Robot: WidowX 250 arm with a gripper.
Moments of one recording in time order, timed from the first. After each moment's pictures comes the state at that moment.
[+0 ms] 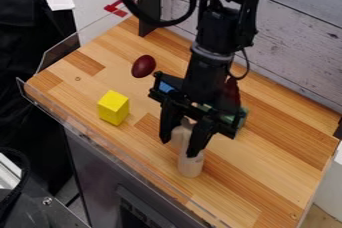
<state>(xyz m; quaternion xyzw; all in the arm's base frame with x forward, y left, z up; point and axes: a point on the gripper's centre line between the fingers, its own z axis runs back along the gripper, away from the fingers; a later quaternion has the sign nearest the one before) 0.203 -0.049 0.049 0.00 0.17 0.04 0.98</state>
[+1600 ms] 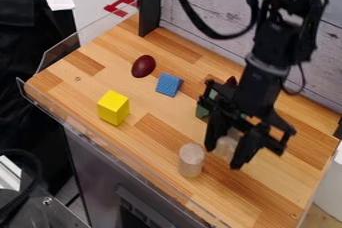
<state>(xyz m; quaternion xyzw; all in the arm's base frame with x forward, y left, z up) 0.223 -0.097 0.045 0.00 0.18 -0.06 0.98</state>
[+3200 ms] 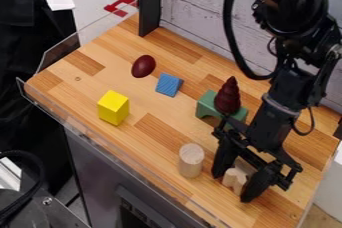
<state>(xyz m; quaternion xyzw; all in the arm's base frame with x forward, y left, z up) 0.223 -0.114 0.005 0.00 0.24 -0.09 0.97</state>
